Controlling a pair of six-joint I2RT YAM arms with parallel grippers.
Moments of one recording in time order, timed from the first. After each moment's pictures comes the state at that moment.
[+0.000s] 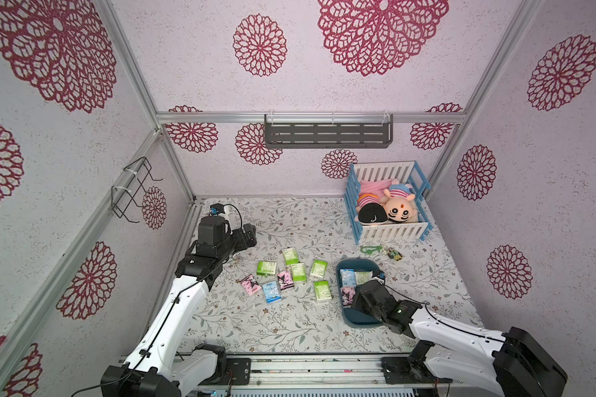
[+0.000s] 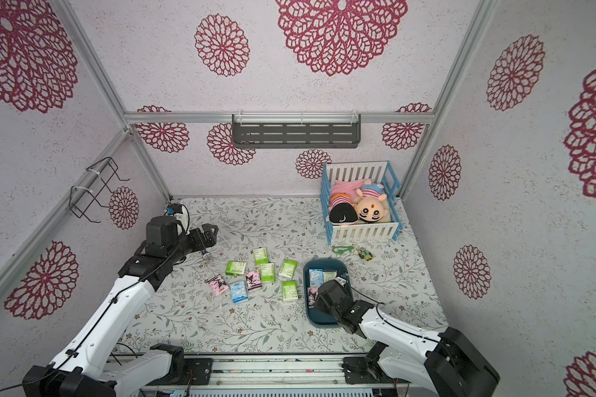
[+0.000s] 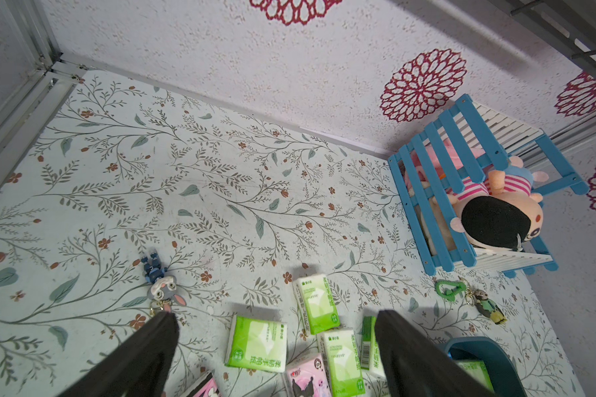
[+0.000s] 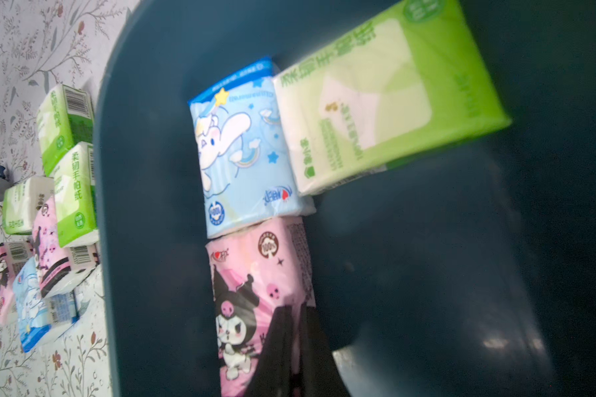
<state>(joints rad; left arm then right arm) -0.16 1.11 0.98 -0.41 0.04 -0.41 0.74 1.08 0.37 -0.19 0.19 1.01</state>
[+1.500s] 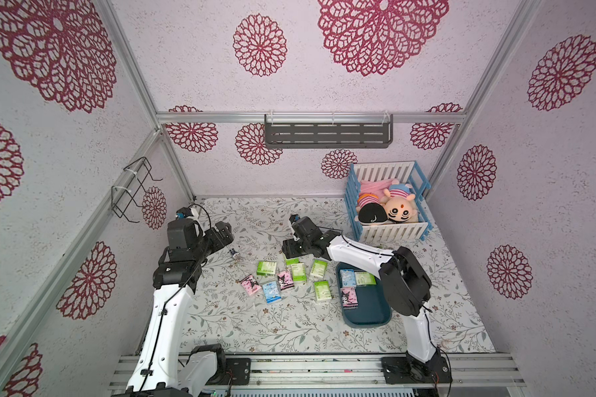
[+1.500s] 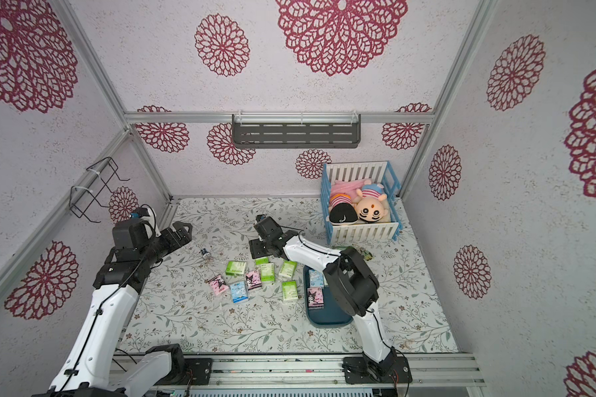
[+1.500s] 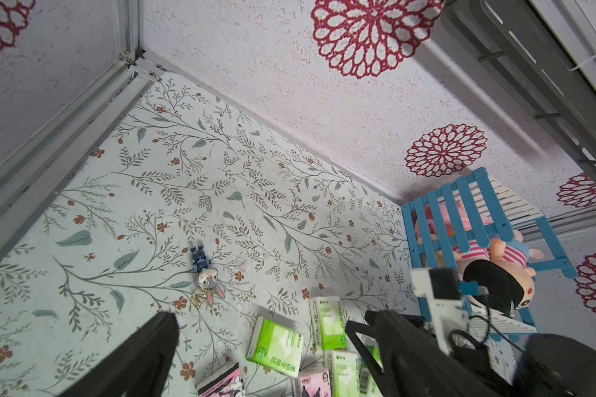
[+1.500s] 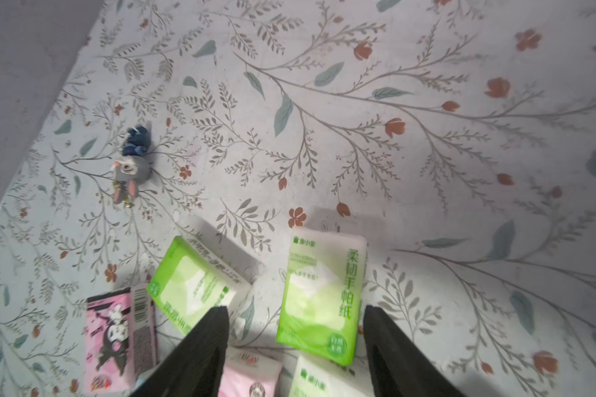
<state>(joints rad) 0.11 1.02 1.00 -0.50 0.17 -0.47 0.76 2.11 1.64 -0.40 -0.03 0.39</state>
